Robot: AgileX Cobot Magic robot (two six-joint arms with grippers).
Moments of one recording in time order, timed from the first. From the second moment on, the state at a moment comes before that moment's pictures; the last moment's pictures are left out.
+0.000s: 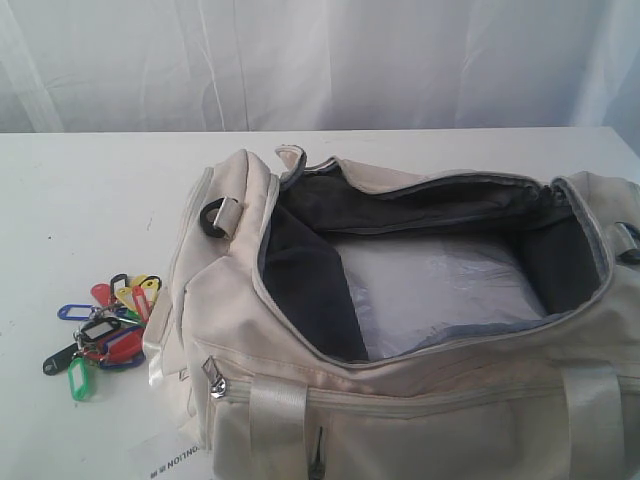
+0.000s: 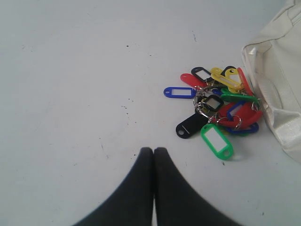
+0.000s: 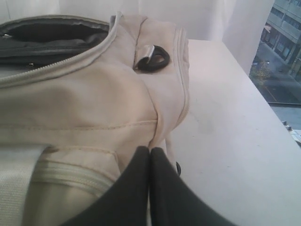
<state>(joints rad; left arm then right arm) -0.01 0.01 0.02 -0.08 0.43 0.05 0.11 0.01 0.00 0.03 0.34 -0.07</state>
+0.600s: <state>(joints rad) 0.04 0.01 0.02 -0.08 0.43 0.05 0.14 0.01 0.00 0.03 0.34 -0.07</state>
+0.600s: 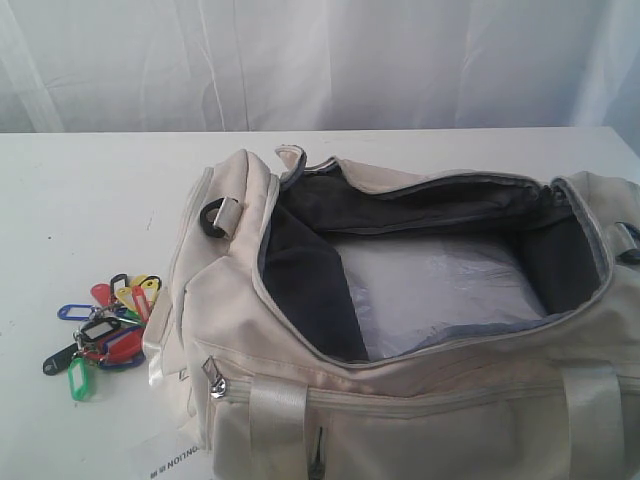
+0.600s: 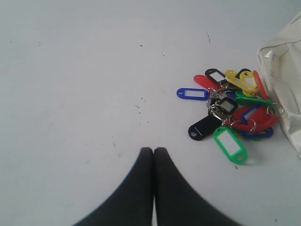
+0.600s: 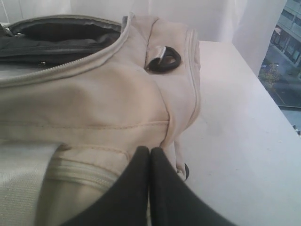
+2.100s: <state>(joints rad) 0.02 0.01 0.02 -0.08 0.43 0.05 0.10 0.01 0.00 0.12 0.34 -0.07</state>
